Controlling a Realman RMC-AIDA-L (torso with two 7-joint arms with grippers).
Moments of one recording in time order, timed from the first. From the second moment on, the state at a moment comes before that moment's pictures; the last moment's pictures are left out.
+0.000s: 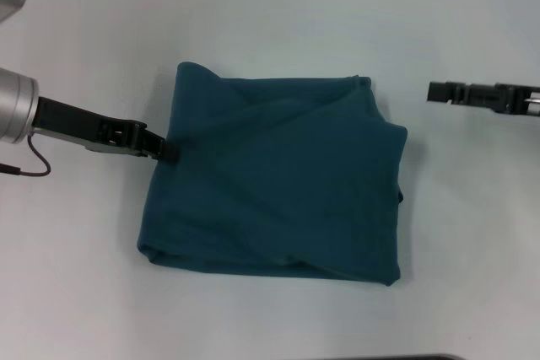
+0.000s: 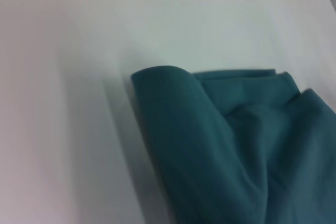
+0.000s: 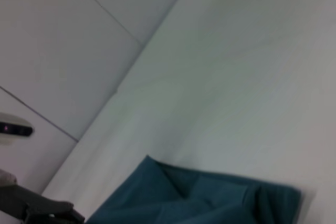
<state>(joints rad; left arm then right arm) -0.67 -1.96 -2.15 -0.62 -0.93 1.50 -2.35 0.47 1.99 -0.44 -0.58 -2.16 -1.59 1.86</state>
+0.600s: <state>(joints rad) -0.64 -1.96 -2.16 -0.64 -0.93 1.53 -2.33 0.54 2.00 -0.48 -0.47 -2.27 -1.52 1.96</state>
